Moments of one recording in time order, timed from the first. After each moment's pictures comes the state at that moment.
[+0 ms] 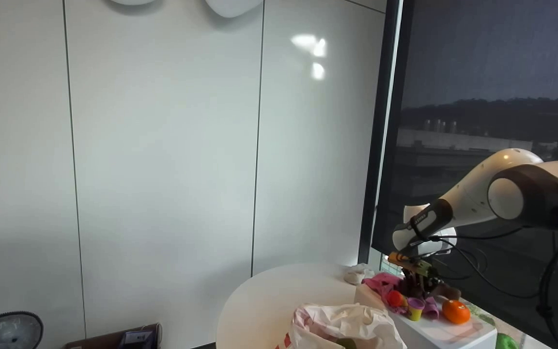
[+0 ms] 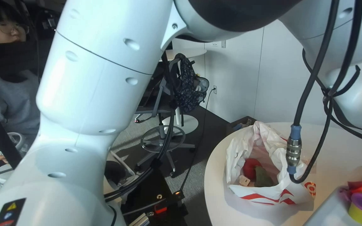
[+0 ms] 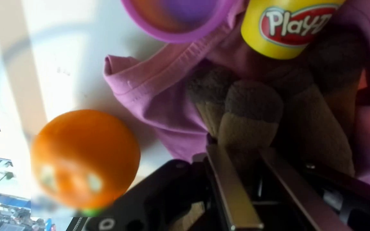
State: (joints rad) arm -0.10 0.58 -0.26 -1.73 -0.13 2.35 1.09
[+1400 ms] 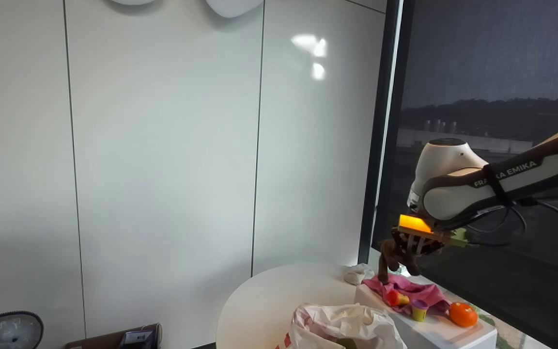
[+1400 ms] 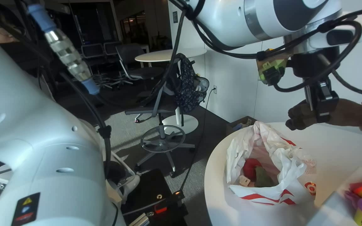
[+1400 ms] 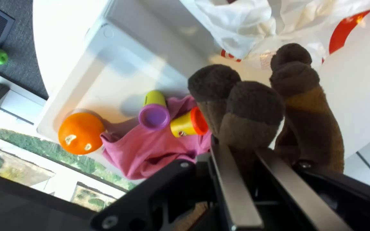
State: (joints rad) arm 0.04 -0.30 -0.07 -2.40 -0.30 2.41 0.88
